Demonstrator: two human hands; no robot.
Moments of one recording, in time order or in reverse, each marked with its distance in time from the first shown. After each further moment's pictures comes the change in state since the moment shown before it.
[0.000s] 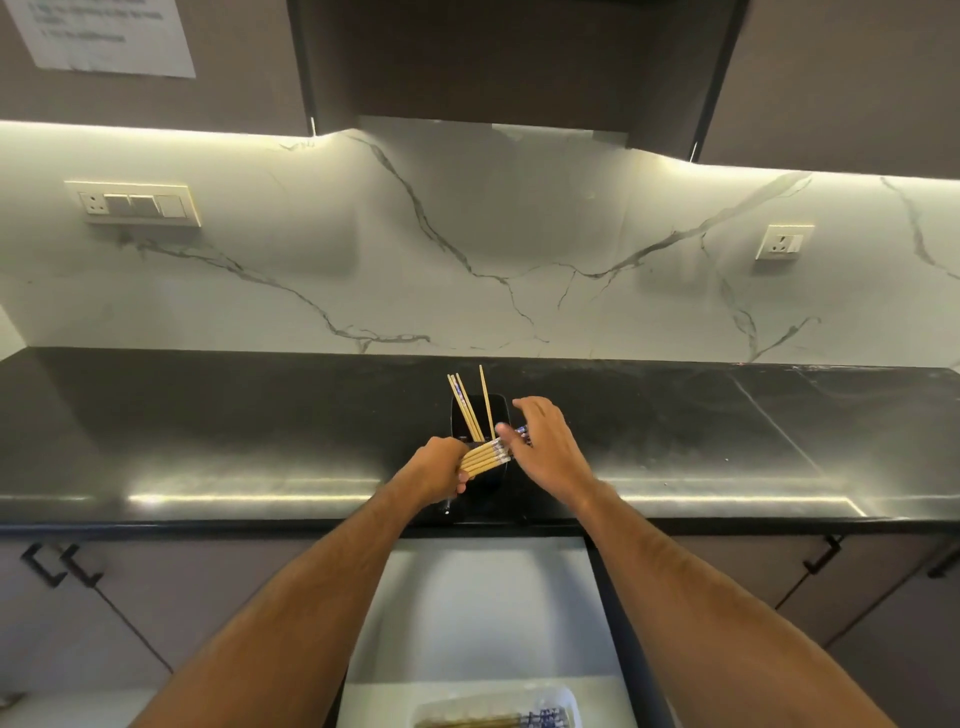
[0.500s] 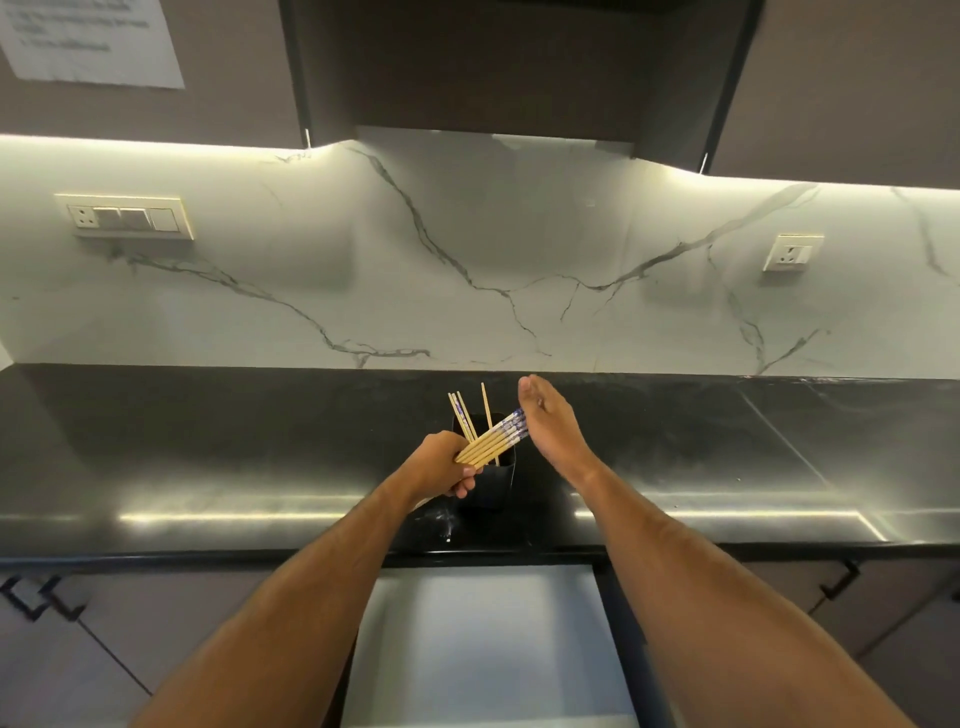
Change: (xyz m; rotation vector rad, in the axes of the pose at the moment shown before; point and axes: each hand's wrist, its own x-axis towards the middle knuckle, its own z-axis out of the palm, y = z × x) left_hand 0.029 0.001 -0.033 -0.243 -0.005 0.017; right_hand 0.057 -0.020 -0.019 0.469 0.075 0.150
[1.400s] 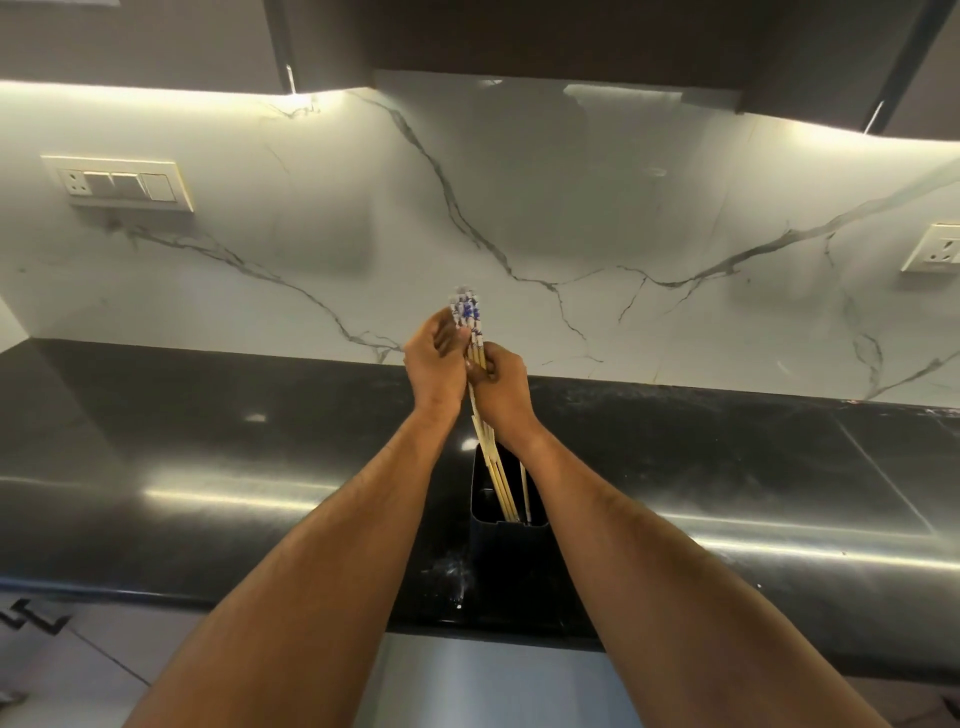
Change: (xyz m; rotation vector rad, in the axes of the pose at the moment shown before) left_hand 0.162 0.028 -0.070 -0.719 0.876 0.142; right_hand 0.167 0.006 0.107 0.244 -0.042 -0.165
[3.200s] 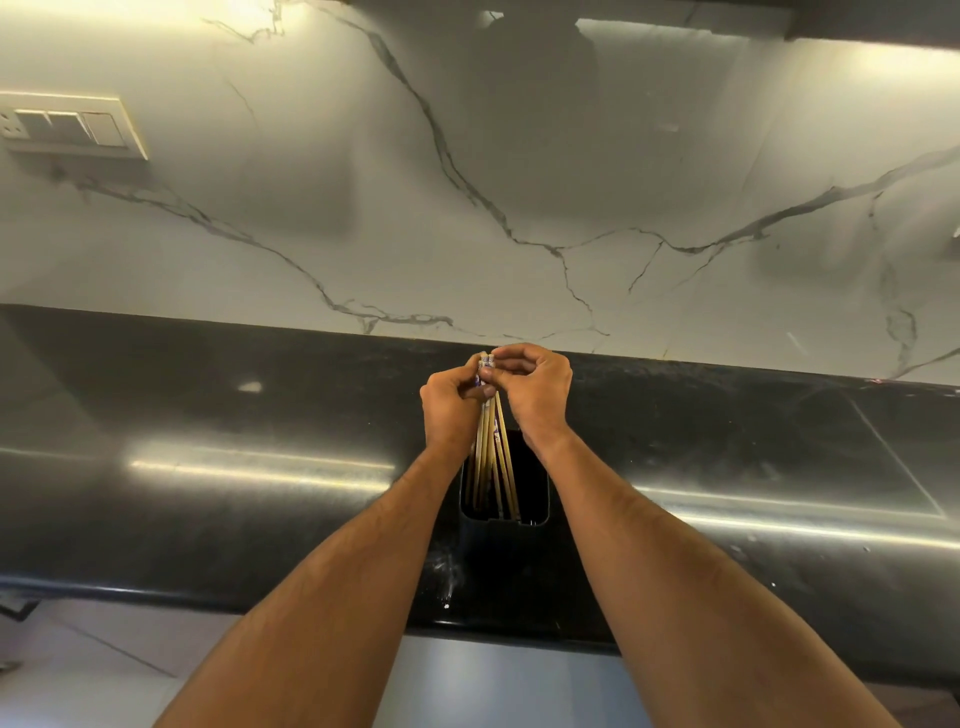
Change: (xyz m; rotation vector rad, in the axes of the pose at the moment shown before) left_hand -0.015 -0.107 0.013 0.168 -0.168 -0.051; right_hand 0.012 0.073 -0.034 0.049 0.166 0.092
